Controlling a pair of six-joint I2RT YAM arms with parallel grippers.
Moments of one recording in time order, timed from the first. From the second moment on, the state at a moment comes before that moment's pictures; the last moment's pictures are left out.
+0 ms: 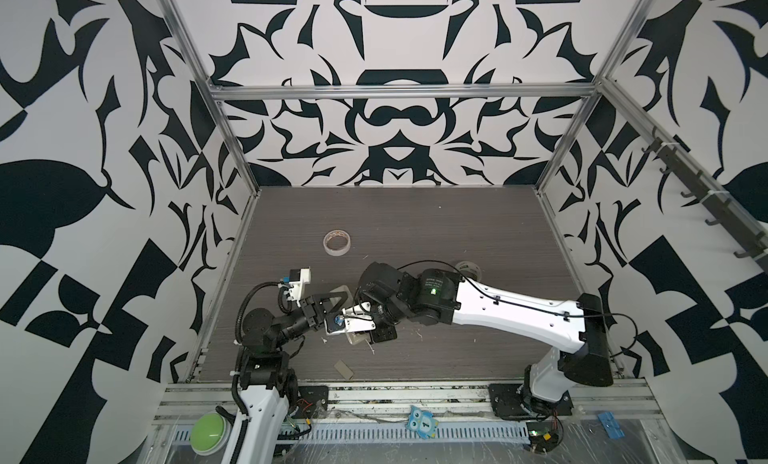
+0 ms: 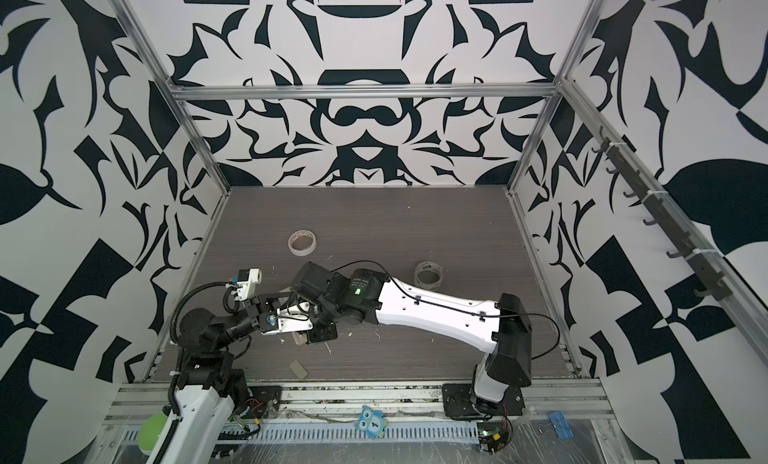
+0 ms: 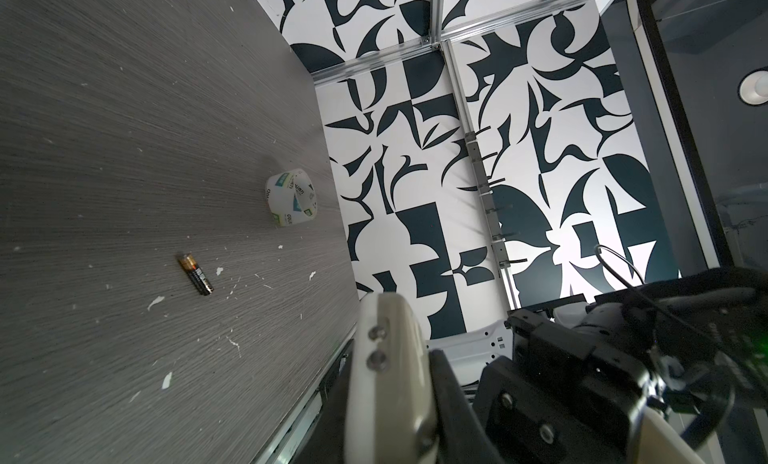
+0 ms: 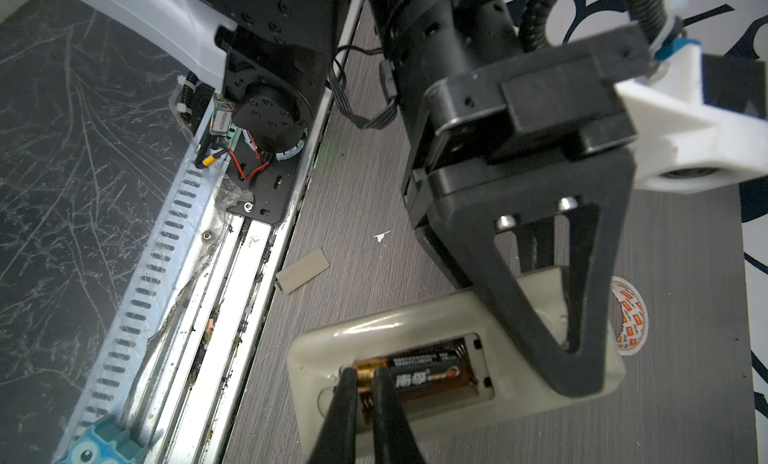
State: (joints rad) left arm -0.03 0.35 0.11 0.33 1.07 -1.37; right arm 1.24 1.66 1.58 -0.80 -0.21 -0.57
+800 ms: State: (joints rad) left arm -0.03 0.35 0.11 0.33 1.07 -1.38; right arm 1.24 1.65 1.56 -0.79 -0.19 -0.57
